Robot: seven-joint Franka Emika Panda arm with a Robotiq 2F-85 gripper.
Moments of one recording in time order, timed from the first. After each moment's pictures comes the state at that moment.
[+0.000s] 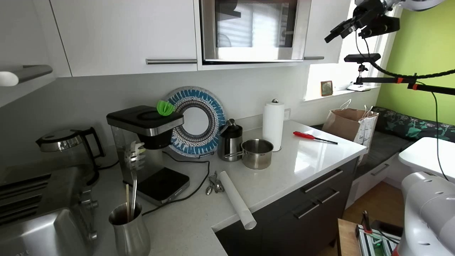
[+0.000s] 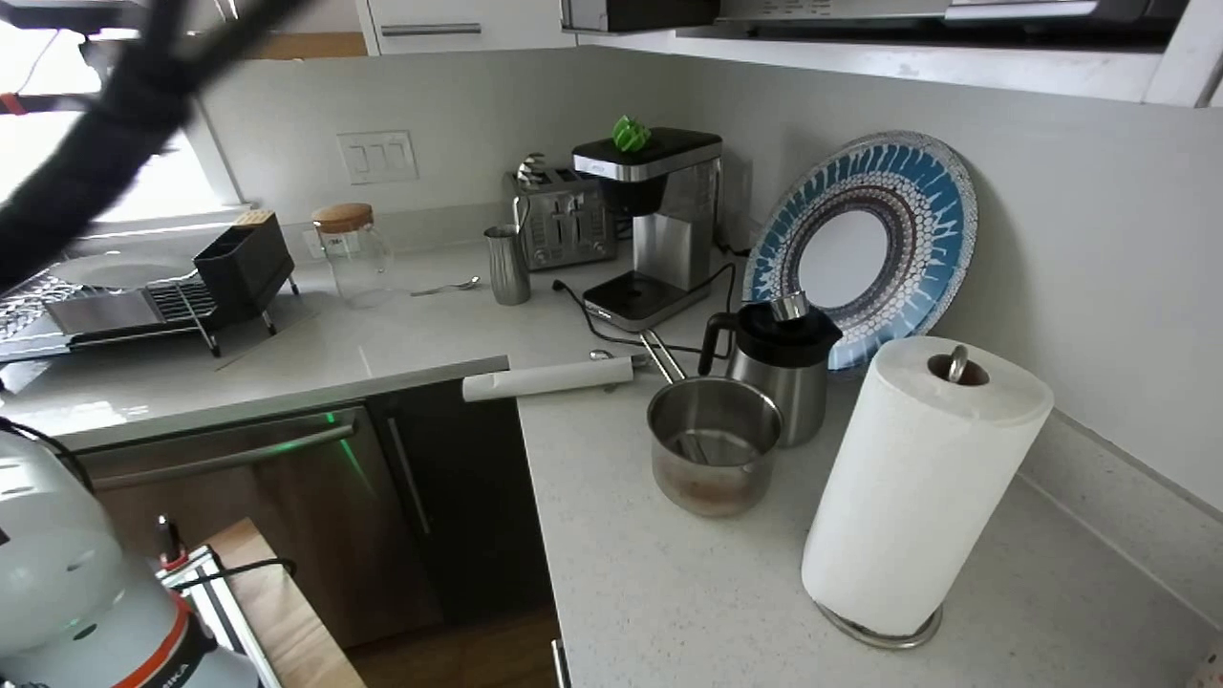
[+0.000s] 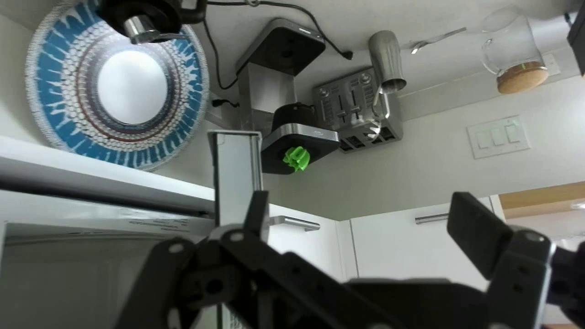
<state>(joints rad) 0.16 -0.53 -0.91 -1.38 0.48 1.36 -1.02</state>
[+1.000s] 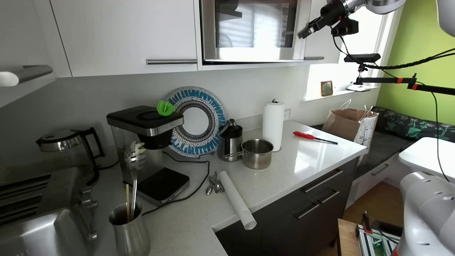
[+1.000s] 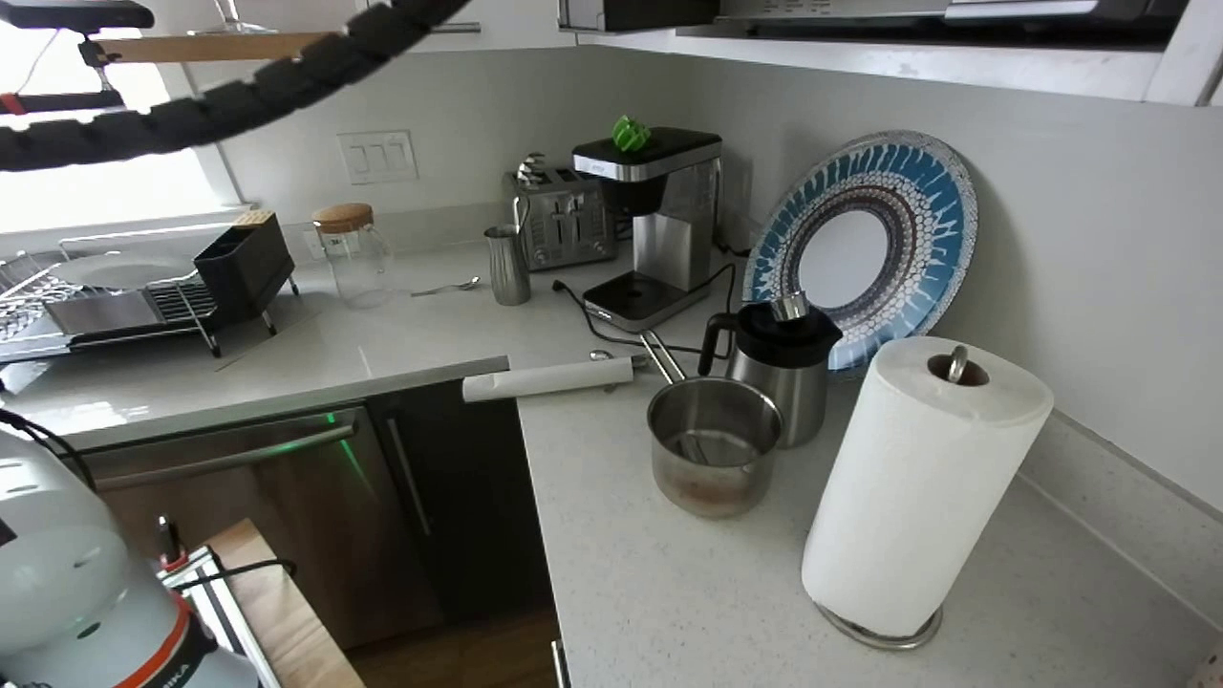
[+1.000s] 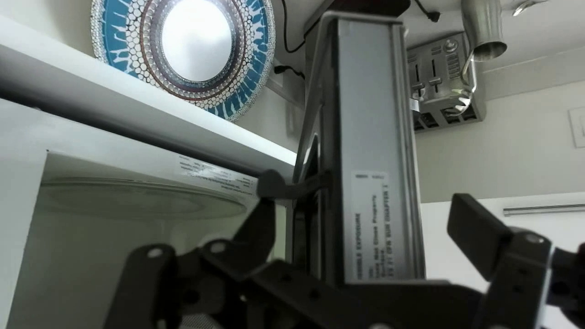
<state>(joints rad) 0.19 -0.36 -0.88 -1.39 0.56 1.64 -1.05</state>
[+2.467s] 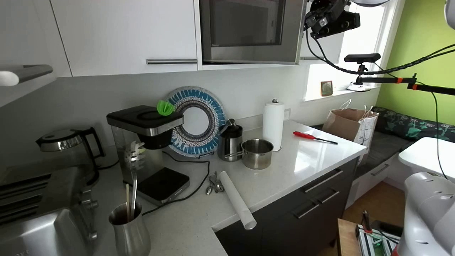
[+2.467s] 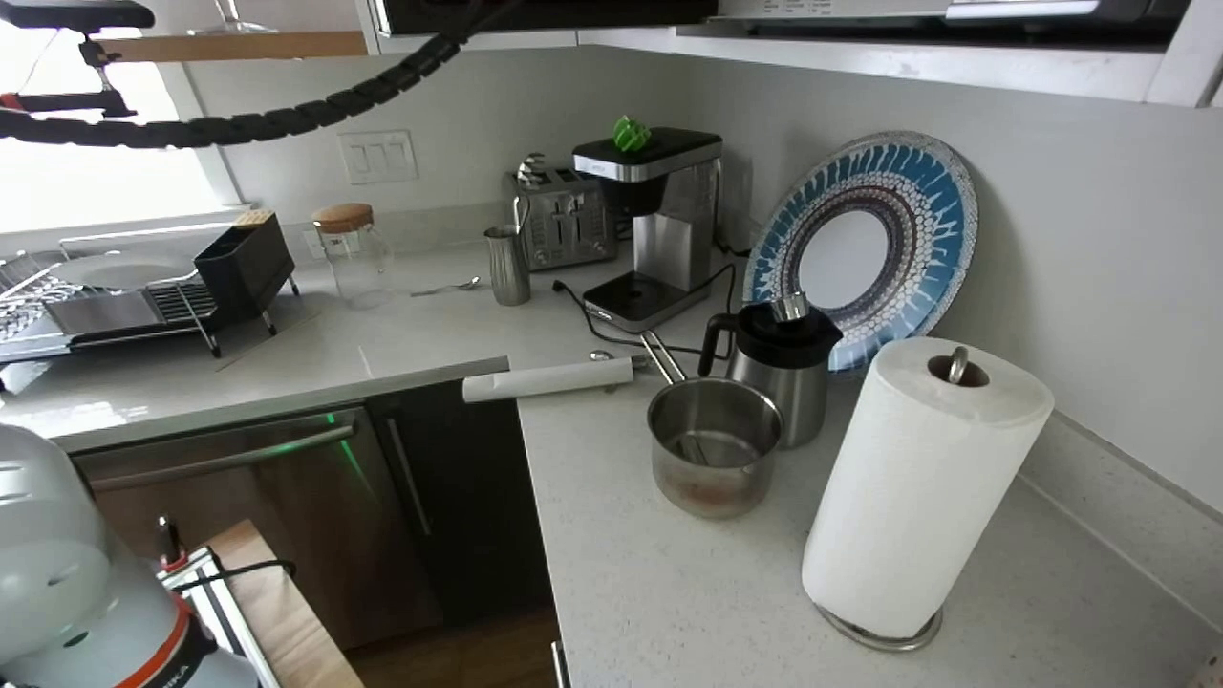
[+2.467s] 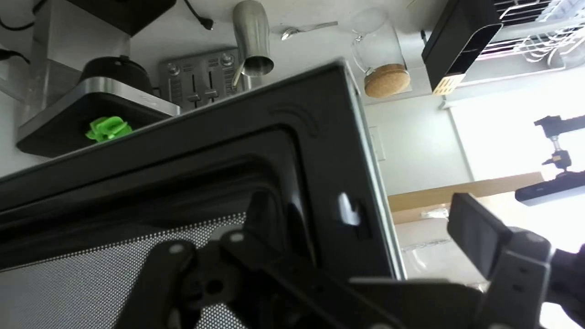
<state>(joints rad) 0.07 -0.40 -0.57 -1.47 0.73 1.30 -1.06</state>
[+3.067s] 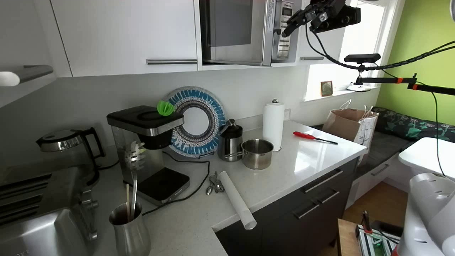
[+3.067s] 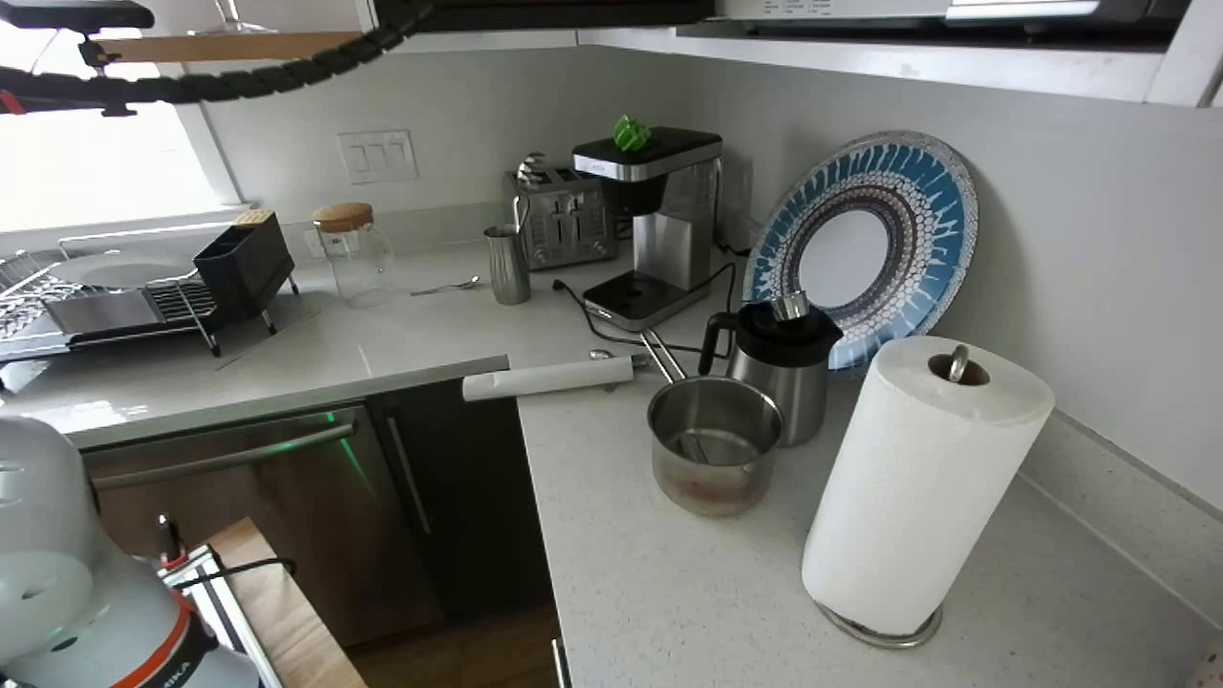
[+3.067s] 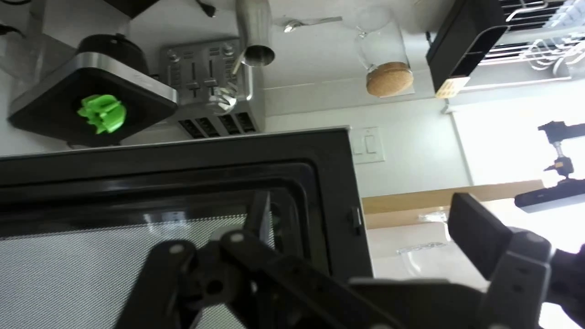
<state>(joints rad) -0.04 -0.40 -0.46 -1.46 0.76 1.31 -1.09</state>
